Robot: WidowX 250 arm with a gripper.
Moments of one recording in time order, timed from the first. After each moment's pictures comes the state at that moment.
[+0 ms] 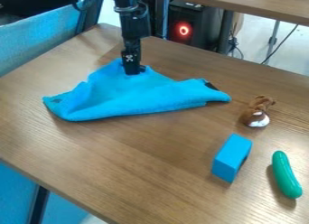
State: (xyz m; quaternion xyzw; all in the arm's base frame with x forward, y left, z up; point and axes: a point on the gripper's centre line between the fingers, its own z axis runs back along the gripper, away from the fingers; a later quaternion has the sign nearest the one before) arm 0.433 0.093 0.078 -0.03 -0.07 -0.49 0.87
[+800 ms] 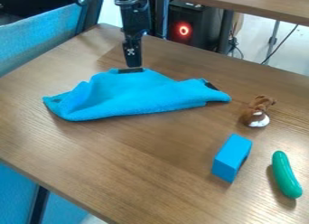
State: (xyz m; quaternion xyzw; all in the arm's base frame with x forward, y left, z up) arm 0.437 0.094 0.088 -0.03 -0.08 -0.48 0.87
